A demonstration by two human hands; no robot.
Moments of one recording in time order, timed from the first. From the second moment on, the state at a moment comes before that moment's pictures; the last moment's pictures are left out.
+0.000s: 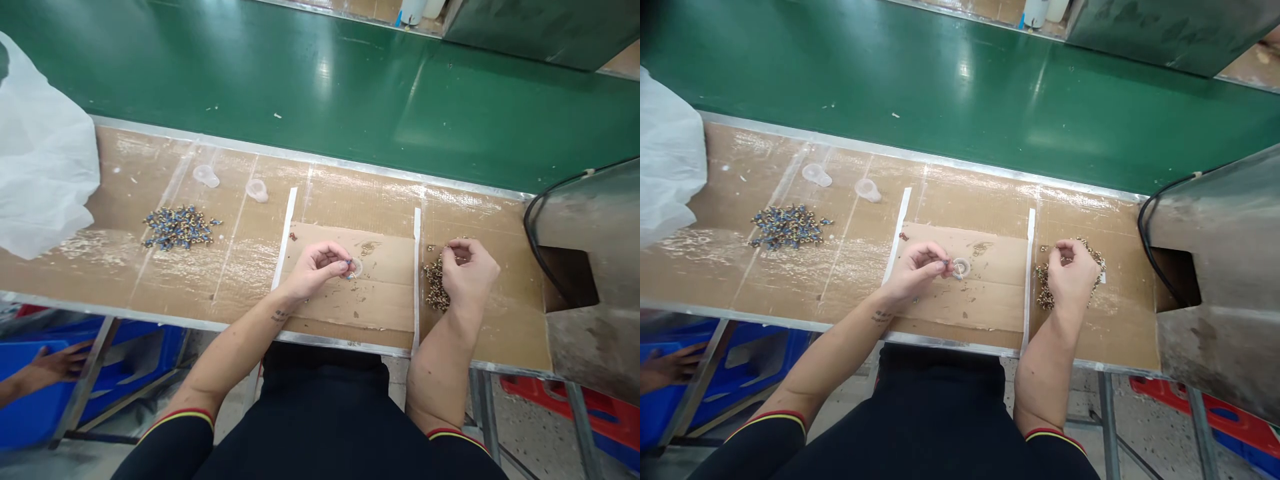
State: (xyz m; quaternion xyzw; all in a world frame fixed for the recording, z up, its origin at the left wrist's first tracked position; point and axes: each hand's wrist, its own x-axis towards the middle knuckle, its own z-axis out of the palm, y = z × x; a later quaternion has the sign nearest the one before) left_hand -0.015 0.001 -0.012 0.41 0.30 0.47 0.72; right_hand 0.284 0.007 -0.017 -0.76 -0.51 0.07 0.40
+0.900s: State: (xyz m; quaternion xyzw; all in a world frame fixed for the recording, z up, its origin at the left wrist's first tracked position) left_hand -0.011 -0.004 -0.015 0.53 0.32 0.46 0.63; right_hand 0.180 -0.022 0.012 -0.40 -0.75 0.21 0.49
